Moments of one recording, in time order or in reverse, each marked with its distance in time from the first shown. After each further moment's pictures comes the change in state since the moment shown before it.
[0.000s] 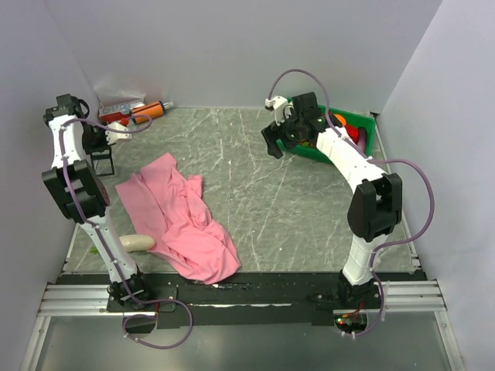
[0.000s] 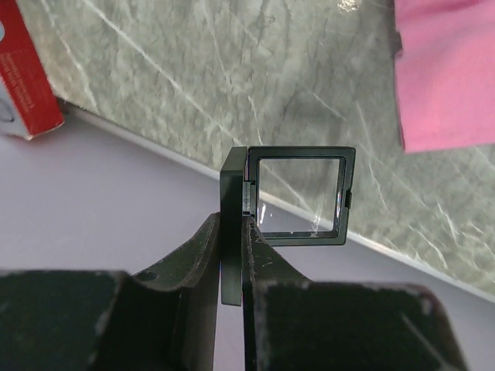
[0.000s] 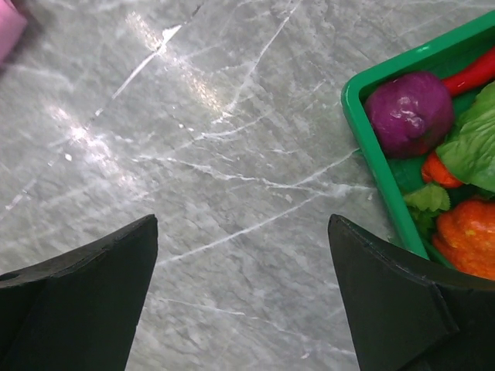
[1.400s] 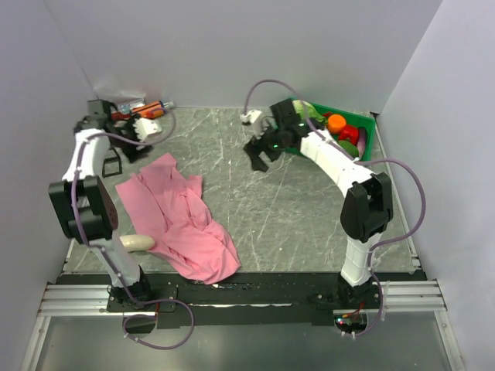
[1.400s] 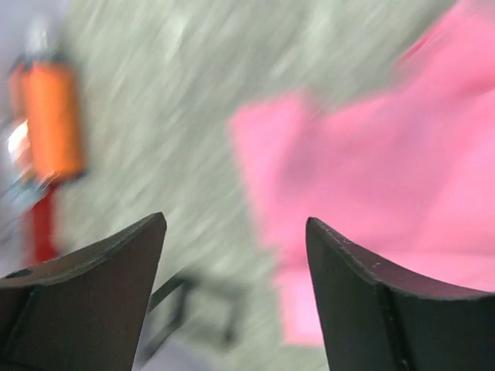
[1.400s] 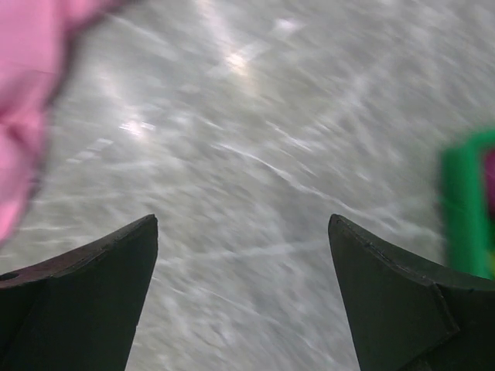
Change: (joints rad) left arm -0.162 -0.297 -0.451 0.371 0.261 -0.346; right arm 0.125 0.026 0.033 -0.109 -0.073 -0.106
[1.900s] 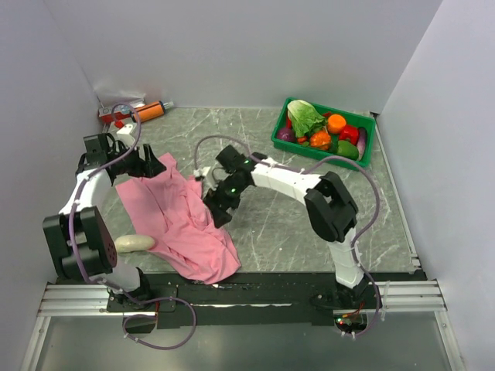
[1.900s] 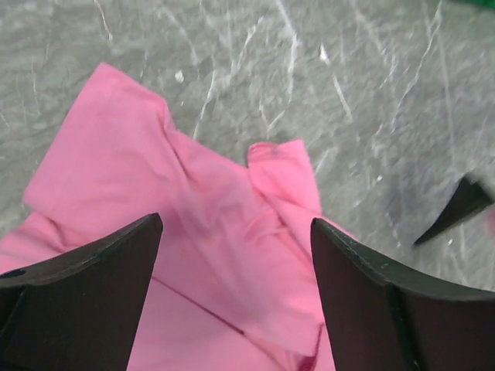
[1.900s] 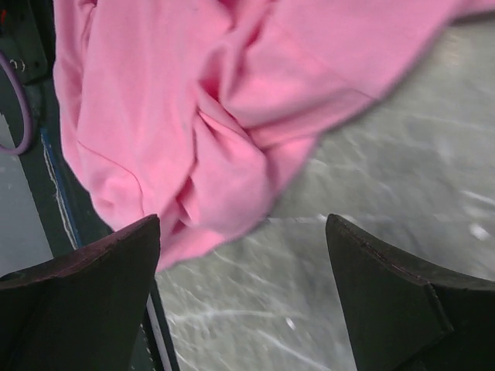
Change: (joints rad) left arm 0.027 -0.346 -0.596 0.491 0.197 -1.160; right arm 0.336 0.181 -0.084 0.005 -0.272 0.148
